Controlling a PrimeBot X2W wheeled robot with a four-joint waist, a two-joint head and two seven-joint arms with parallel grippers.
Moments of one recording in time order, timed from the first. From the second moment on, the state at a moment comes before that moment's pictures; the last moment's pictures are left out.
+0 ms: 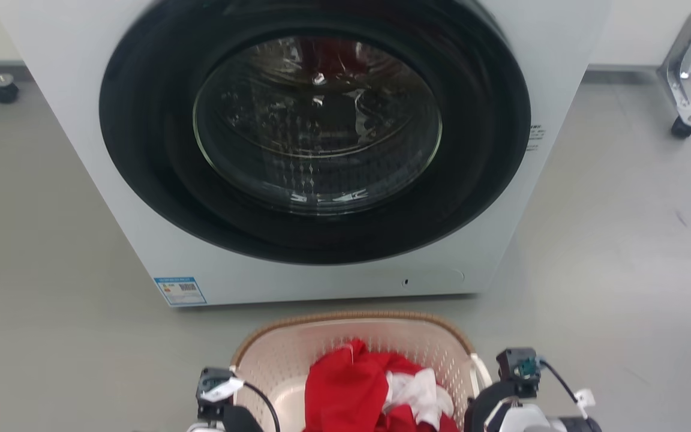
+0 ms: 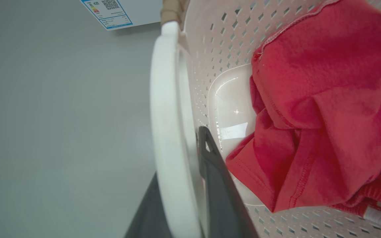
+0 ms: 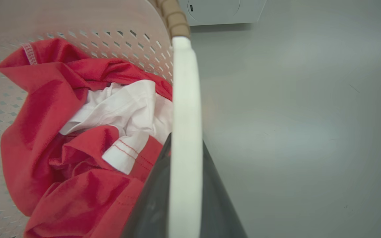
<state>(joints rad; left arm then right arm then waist) -0.46 0.06 -0.88 1.15 -0.80 0.09 0.06 -0.54 -0.08 1.17 1.06 1.16 -0.14 0.04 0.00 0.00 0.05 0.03</state>
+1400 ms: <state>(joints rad) -0.89 0.06 -0.84 1.15 -0.79 0.11 -0.02 -1.03 -0.09 1.15 1.14 1.11 -0.14 -0.04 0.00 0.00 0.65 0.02</state>
